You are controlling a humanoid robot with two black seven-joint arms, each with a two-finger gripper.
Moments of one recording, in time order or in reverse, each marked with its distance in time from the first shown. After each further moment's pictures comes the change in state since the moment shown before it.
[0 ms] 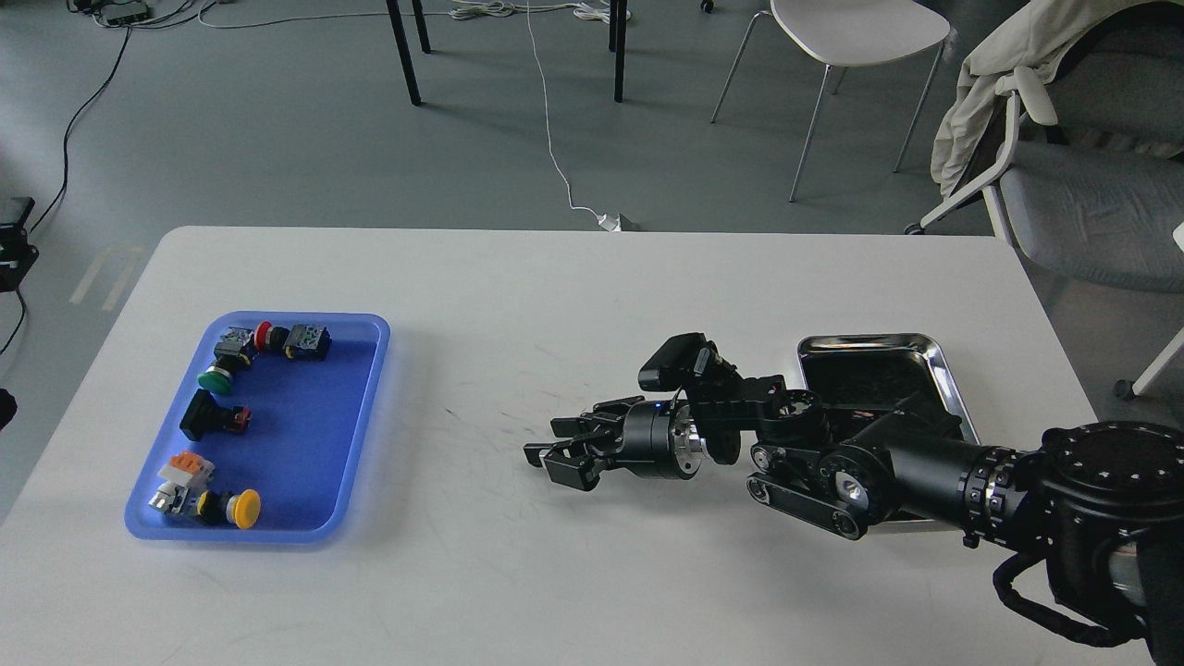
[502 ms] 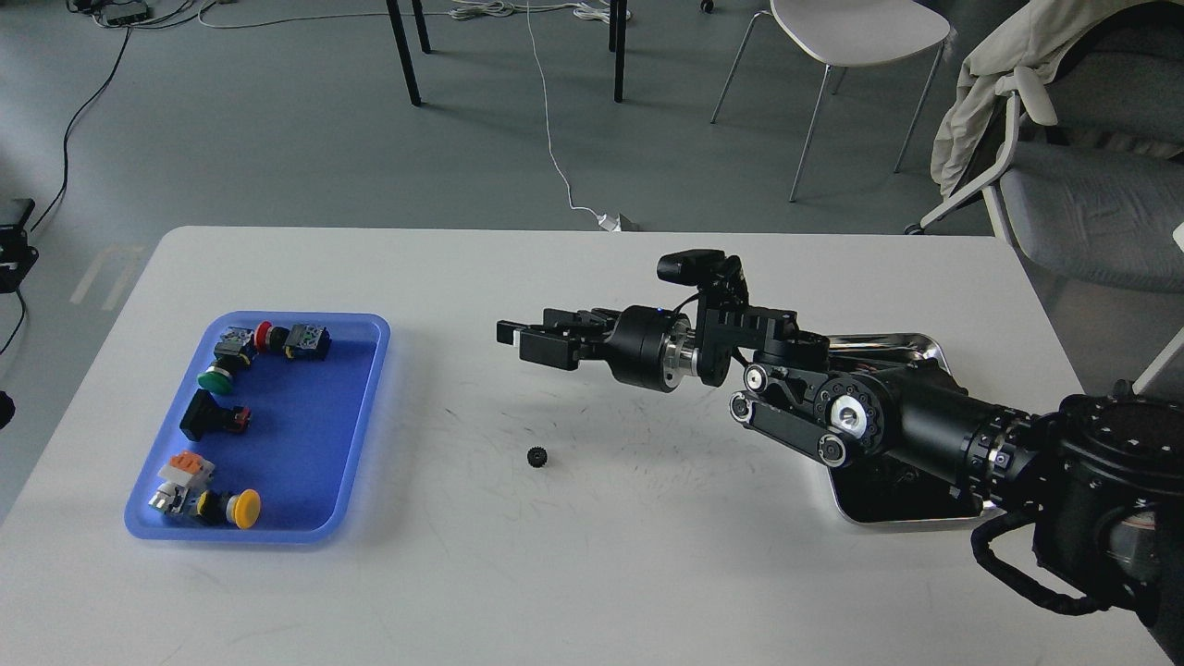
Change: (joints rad) left arm 0.000 0.001 0.012 0.001 0.008 0.000 0.000; right arm 0.123 0.000 0.235 -0.049 0.346 0.056 0.000
